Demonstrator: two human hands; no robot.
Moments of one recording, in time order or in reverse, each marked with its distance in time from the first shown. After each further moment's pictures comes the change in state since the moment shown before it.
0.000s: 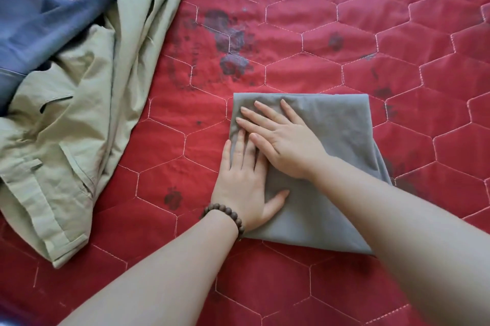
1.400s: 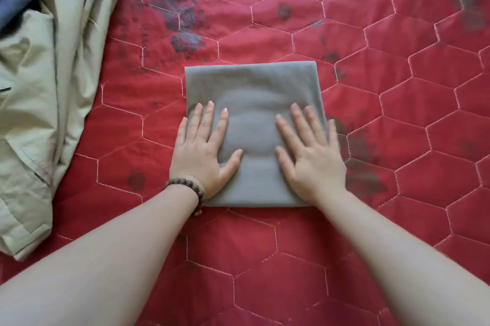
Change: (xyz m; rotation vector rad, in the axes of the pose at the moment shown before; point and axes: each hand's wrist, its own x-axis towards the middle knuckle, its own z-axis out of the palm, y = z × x) left_hand 0.000 -0.007 0.006 -0.135 0.148 -0.023; right_hand -0.133 0.013 0.038 -0.064 0.192 0.502
